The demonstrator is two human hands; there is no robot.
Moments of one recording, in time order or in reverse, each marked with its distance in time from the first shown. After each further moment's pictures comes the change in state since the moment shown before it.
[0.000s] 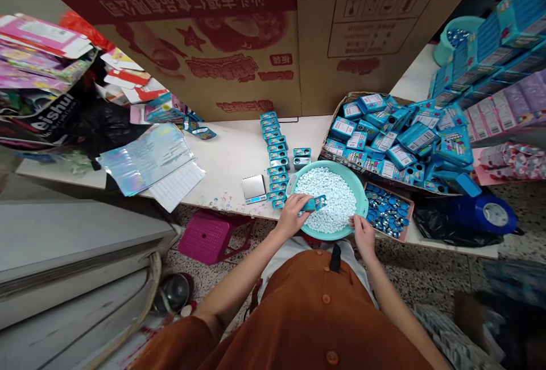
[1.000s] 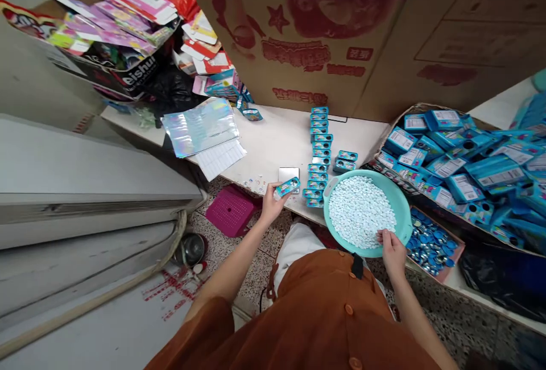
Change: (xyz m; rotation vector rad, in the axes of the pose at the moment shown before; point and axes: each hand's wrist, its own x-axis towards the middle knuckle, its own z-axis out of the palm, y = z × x) left_hand -0.072 -0.115 -0.087 -0.232 0.517 -0.517; right_hand 0.007 -0.015 0.023 -0.120 -0.072 0.021
